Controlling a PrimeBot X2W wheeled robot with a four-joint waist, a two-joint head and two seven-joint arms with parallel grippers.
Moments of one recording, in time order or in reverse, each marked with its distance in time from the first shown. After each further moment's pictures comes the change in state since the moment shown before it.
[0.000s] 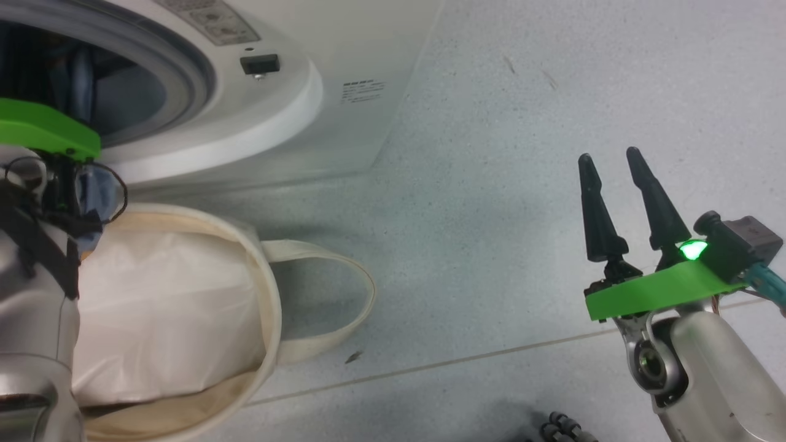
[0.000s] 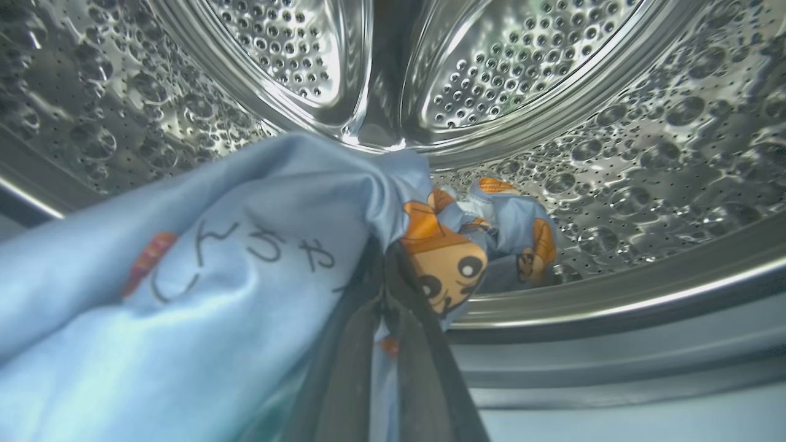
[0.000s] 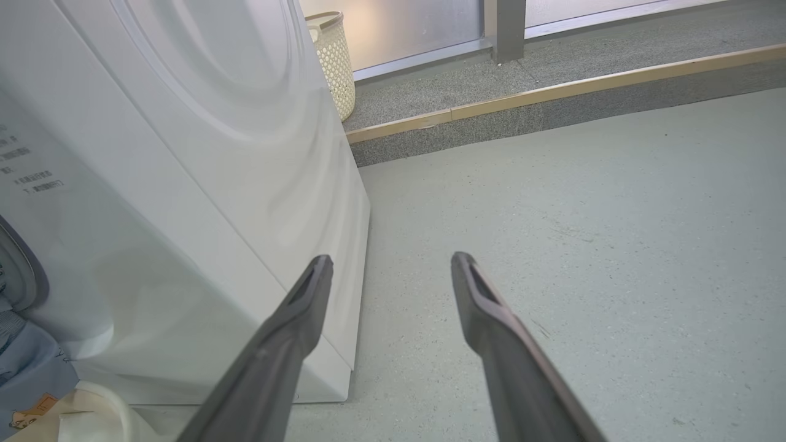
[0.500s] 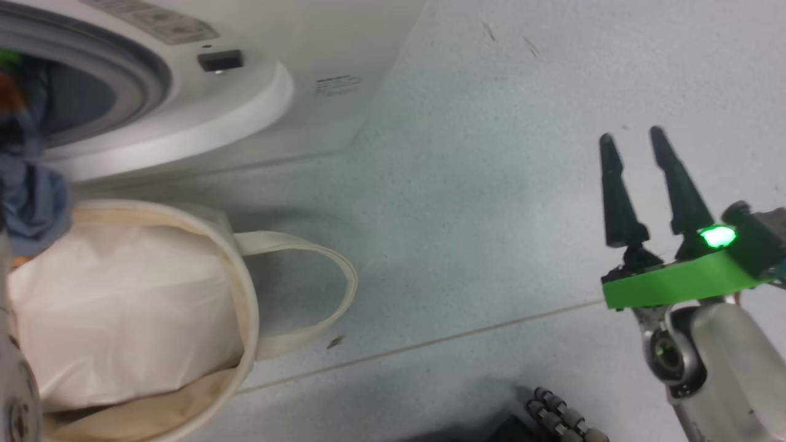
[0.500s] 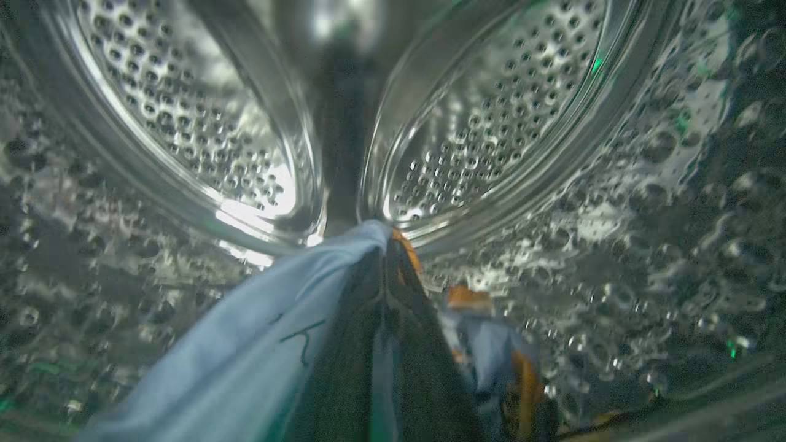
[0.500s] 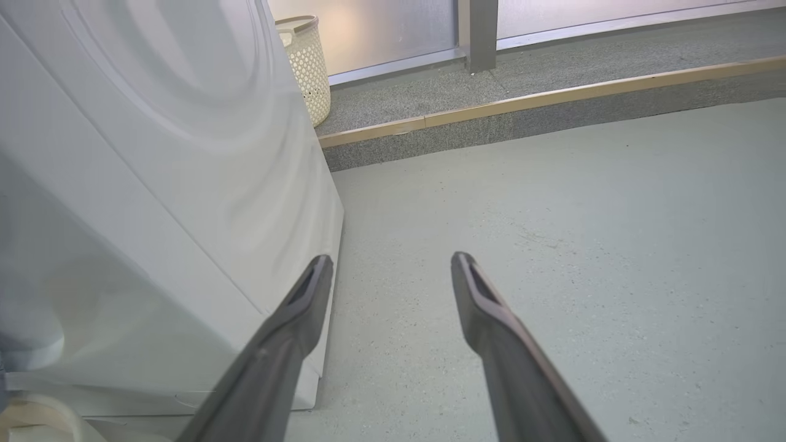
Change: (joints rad) left arm -0.159 0.061 0.004 -0.074 0.092 0.001 0.000; right arm 0.000 -0.009 -0.039 -0.061 -0.021 0.000 0.000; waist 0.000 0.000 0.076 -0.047
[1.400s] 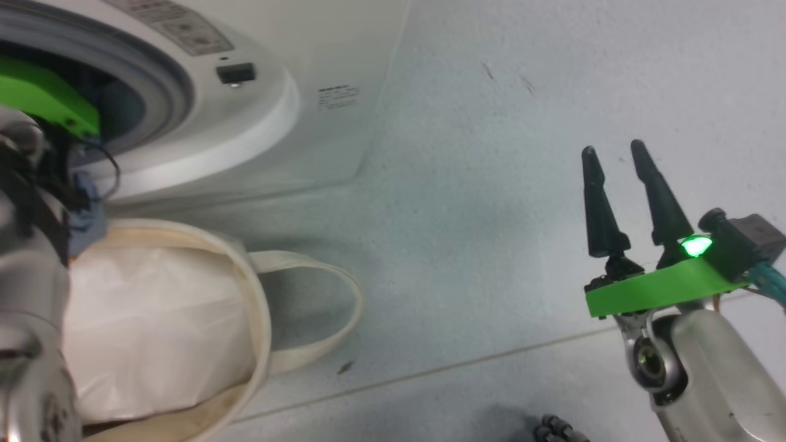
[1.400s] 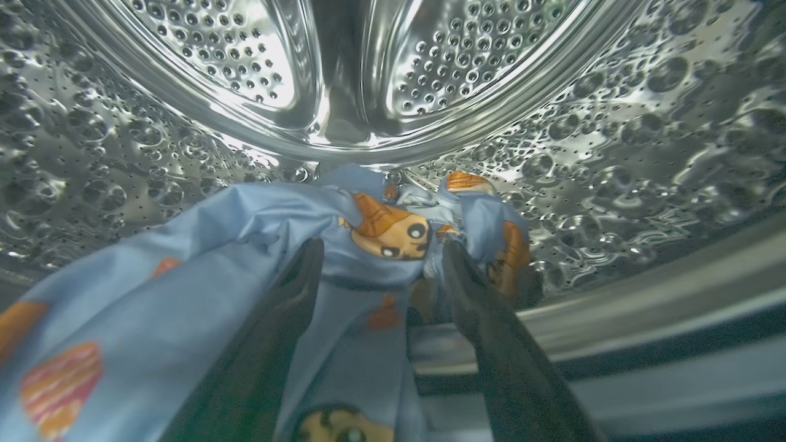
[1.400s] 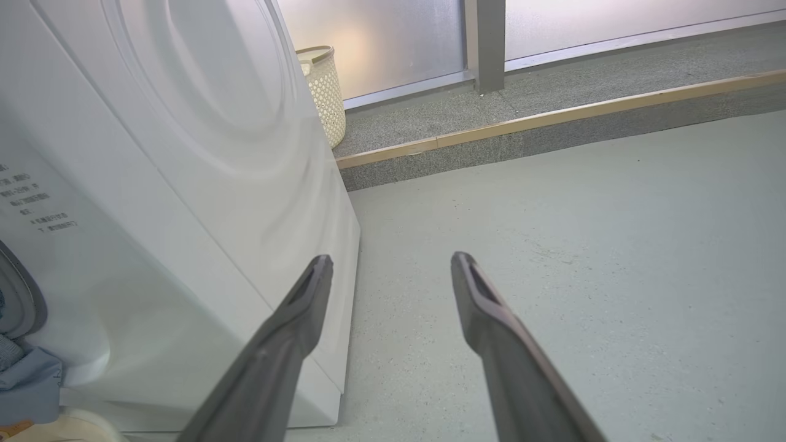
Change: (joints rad) left arm -0.015 -0.072 0.027 0.306 0.104 0.008 0.009; right arm 0.000 0.019 0.024 0.036 0.008 0.000 0.000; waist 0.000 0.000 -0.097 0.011
